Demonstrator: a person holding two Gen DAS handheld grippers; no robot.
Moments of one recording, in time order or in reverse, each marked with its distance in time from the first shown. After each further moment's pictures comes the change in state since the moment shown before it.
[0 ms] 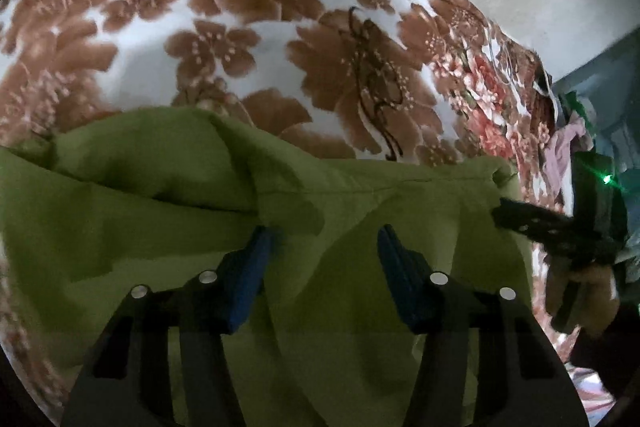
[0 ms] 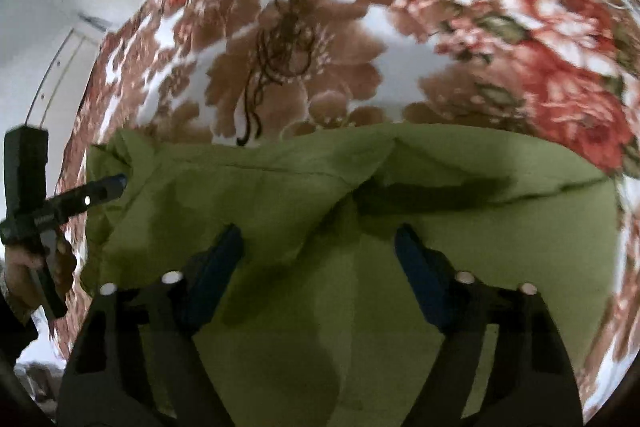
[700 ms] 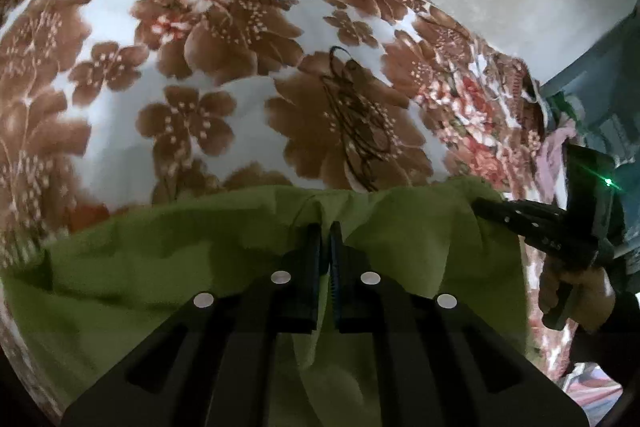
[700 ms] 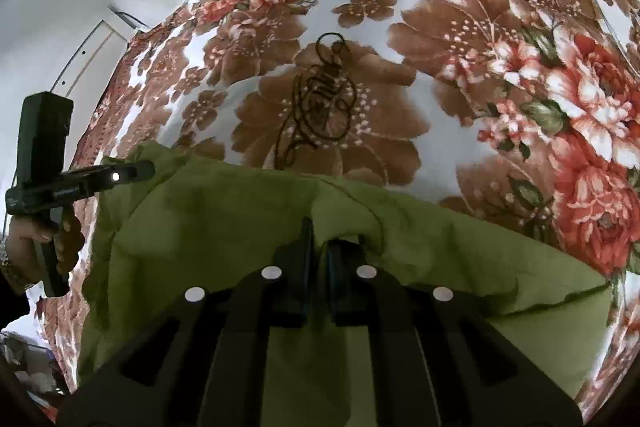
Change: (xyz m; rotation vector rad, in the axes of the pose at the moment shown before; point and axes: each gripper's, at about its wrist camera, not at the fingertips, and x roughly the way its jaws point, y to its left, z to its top) left arm 0.002 -0.011 0.051 0.098 -0.056 0.004; right arm -0.005 0.018 0.039 -0.123 -0.123 -0.024
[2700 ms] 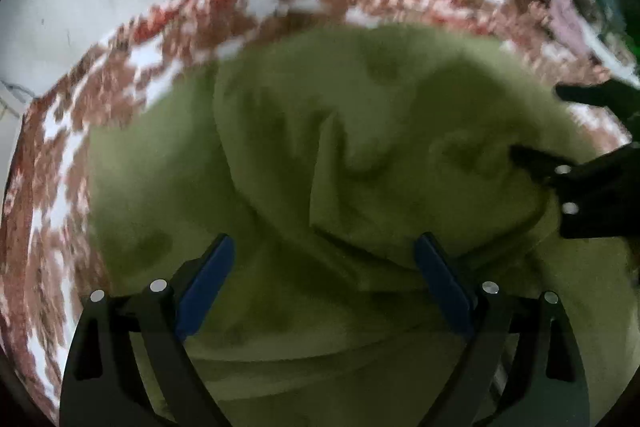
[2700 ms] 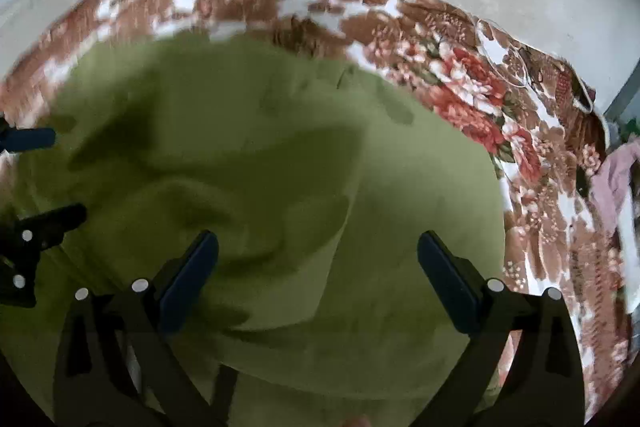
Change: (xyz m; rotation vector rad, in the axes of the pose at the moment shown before) left arm -0.041 -0.115 -0.217 0.329 -0.037 0.401; right arm -0.062 0.104 -0.192 -0.177 -0.115 -0.514
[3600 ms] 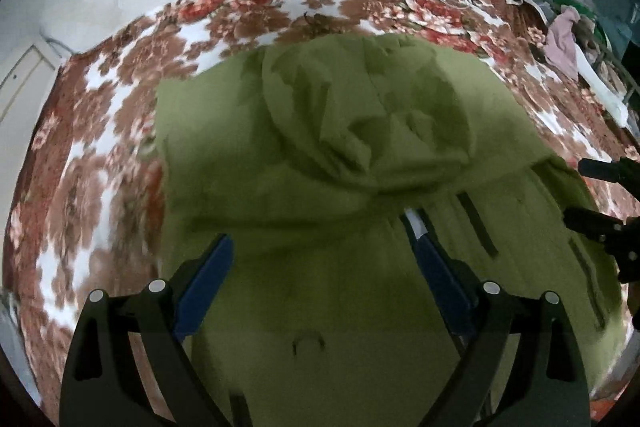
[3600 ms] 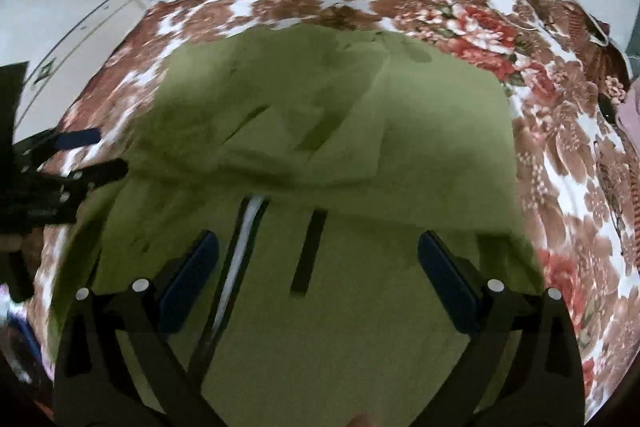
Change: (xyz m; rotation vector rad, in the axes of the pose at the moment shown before) left arm -0.133 -0.011 -0.071 -0.119 -0.003 -0.009; right arm -0.146 -0.017 -0.096 0.127 0.033 0.330
